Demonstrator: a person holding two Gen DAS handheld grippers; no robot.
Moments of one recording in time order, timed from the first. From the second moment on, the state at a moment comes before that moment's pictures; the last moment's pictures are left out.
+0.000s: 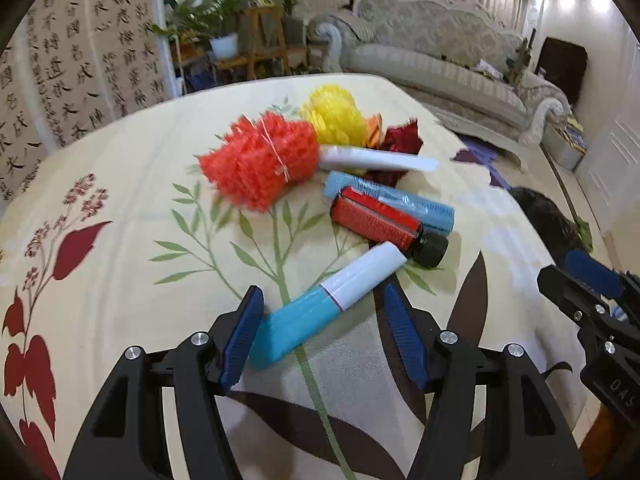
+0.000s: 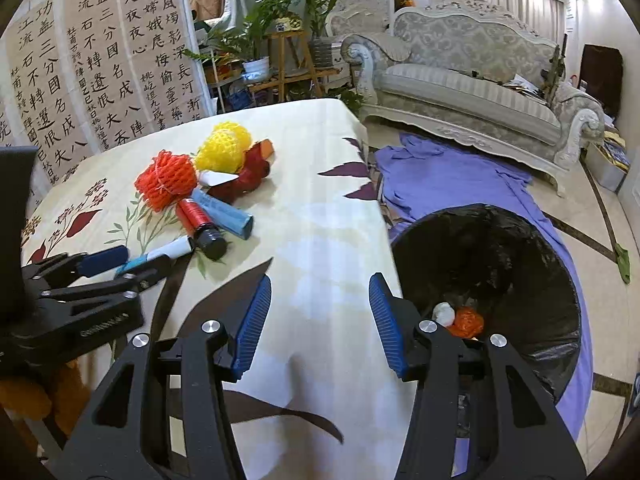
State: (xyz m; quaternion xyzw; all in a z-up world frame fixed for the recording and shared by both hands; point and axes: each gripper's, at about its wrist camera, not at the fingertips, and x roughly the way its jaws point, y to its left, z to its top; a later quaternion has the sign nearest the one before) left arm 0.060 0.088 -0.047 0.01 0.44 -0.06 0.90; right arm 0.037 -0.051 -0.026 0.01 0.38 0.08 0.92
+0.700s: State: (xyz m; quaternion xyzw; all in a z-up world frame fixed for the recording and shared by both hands) left arm 0.051 0.119 -0.041 0.00 0.42 -0.02 0.91; right arm 0.063 0.005 -0.018 -0.04 0.38 0.14 0.92
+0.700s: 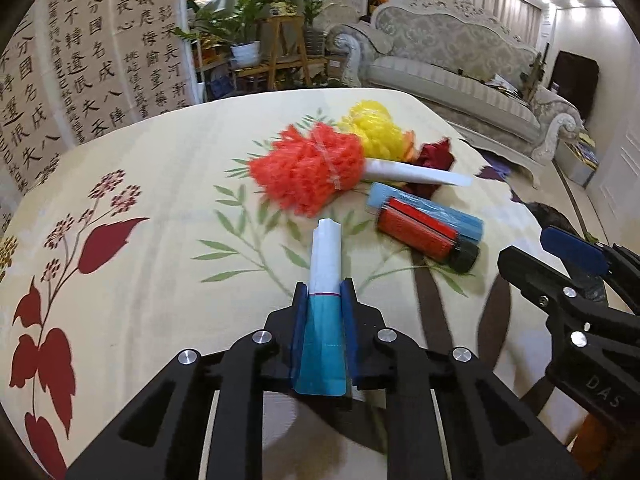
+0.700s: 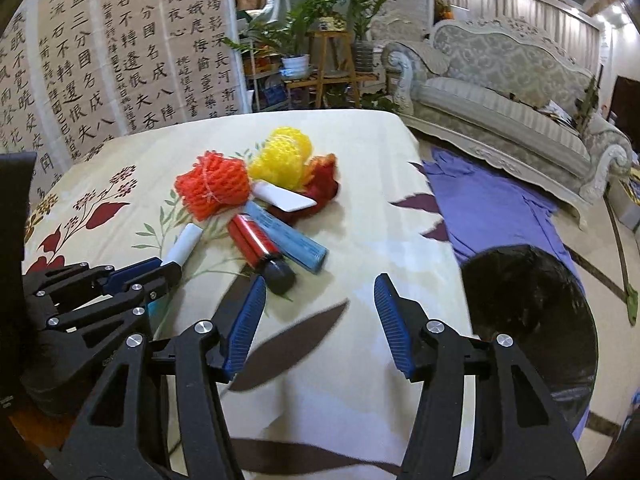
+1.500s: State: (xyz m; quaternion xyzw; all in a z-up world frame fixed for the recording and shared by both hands) left arm 0.053 0.167 -0.041 -0.04 0.42 0.03 0.91; right arm 0.103 0.068 -0.038 -0.10 0.41 0.18 0.89
